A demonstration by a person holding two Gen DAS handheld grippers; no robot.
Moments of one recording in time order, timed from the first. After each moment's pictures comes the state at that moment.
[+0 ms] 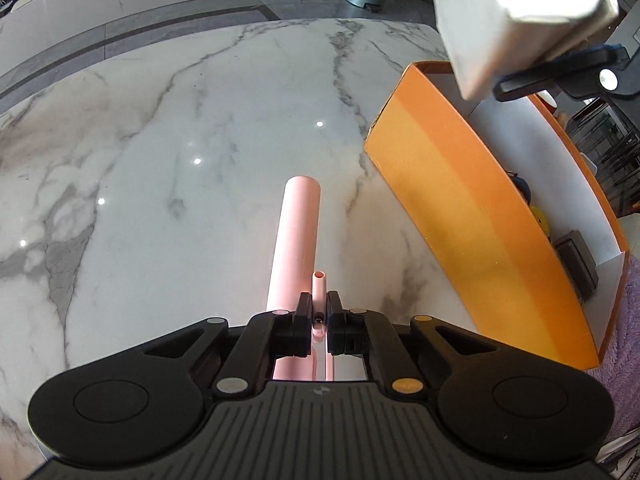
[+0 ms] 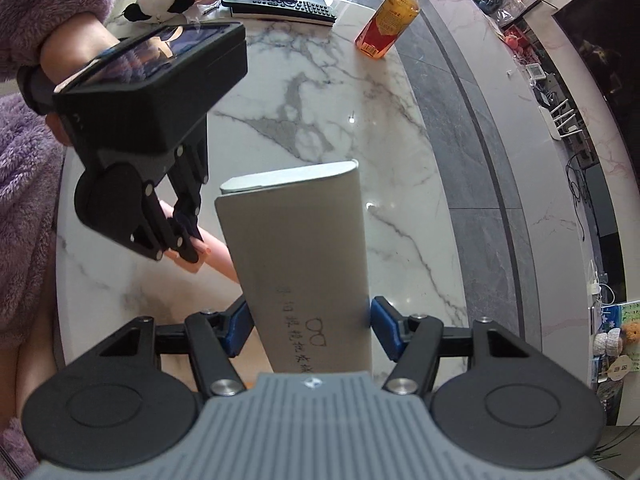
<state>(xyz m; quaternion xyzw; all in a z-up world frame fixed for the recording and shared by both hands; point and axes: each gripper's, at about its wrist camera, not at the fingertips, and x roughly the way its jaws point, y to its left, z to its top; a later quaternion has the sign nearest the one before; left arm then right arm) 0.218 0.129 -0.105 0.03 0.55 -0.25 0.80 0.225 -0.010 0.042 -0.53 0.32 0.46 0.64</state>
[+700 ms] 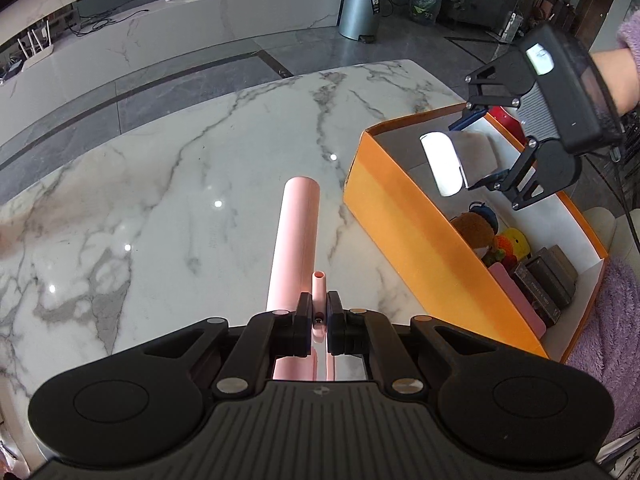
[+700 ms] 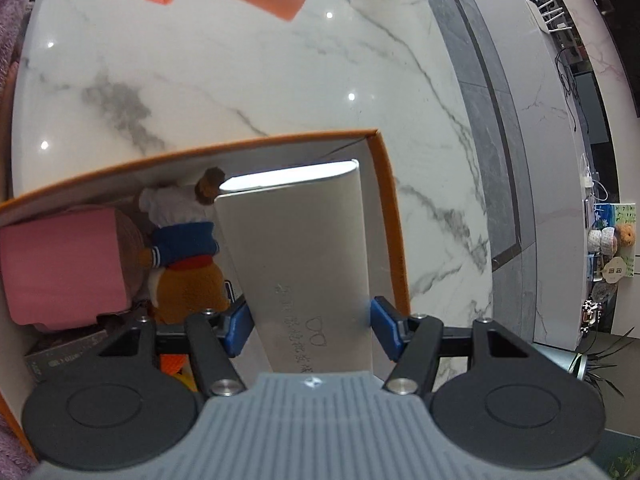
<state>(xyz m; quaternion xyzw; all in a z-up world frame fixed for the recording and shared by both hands) 0.203 0.107 -0.040 0.08 0.50 -0.24 0.83 0.250 -0.132 -0.063 -0.58 0.41 0.35 0.61</state>
